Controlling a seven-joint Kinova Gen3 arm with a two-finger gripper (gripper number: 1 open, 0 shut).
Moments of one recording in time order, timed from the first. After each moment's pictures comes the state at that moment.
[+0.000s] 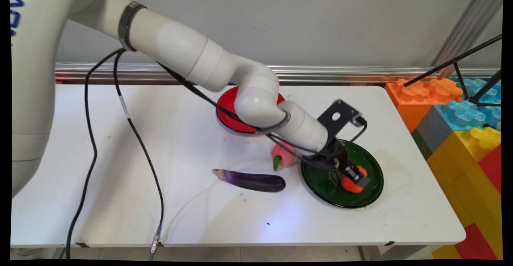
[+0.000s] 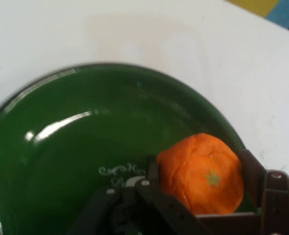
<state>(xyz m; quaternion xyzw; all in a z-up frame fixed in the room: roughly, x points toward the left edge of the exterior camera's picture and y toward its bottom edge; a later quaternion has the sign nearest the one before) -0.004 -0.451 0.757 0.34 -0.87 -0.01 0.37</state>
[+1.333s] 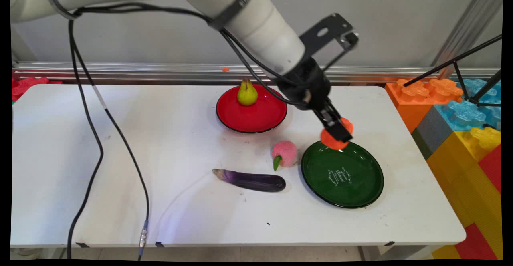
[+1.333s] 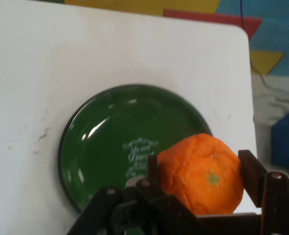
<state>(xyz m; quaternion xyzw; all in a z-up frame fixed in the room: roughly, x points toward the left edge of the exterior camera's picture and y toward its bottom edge) 0.071 -0.440 0.948 0.21 -0.92 0.02 0.33</state>
